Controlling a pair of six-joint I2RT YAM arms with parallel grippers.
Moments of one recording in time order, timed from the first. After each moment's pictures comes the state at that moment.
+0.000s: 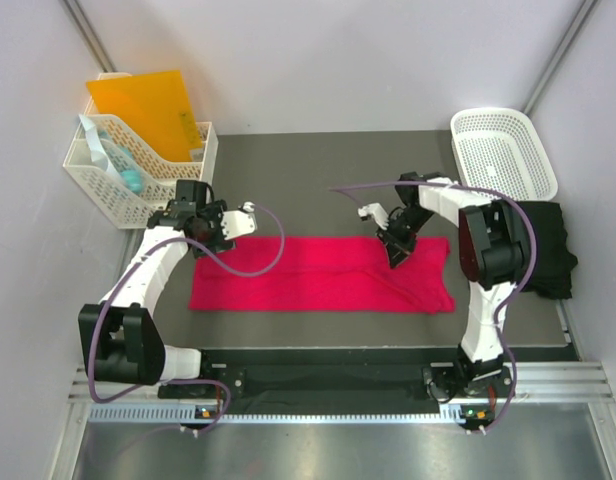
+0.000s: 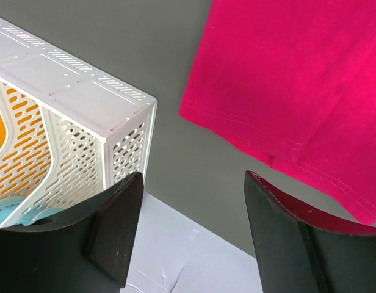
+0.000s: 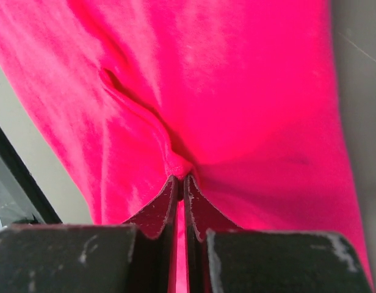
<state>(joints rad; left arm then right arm) -0.08 1.34 1.04 -0.70 0.06 1.24 0.28 2.03 1.43 -1.08 -0.53 -0.86</state>
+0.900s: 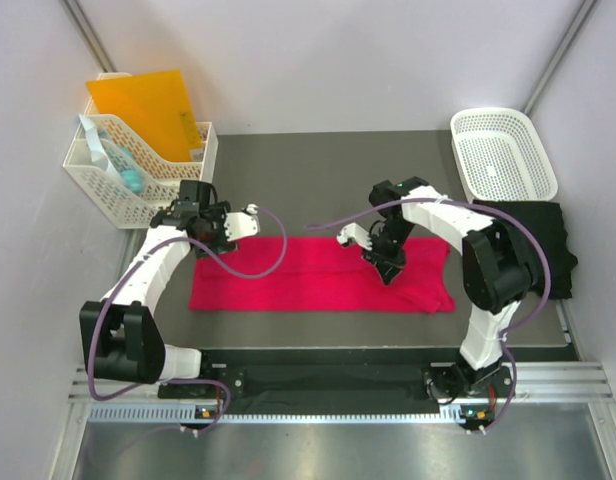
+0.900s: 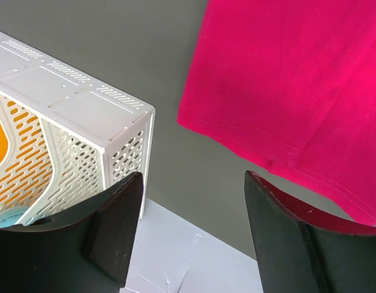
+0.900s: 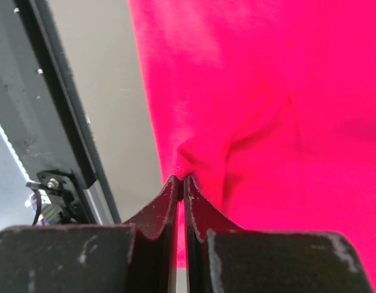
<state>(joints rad) -0.10 1.35 1.04 -0.70 0.06 1.26 0.48 1.85 1.40 -1.26 -0.46 -0.95</state>
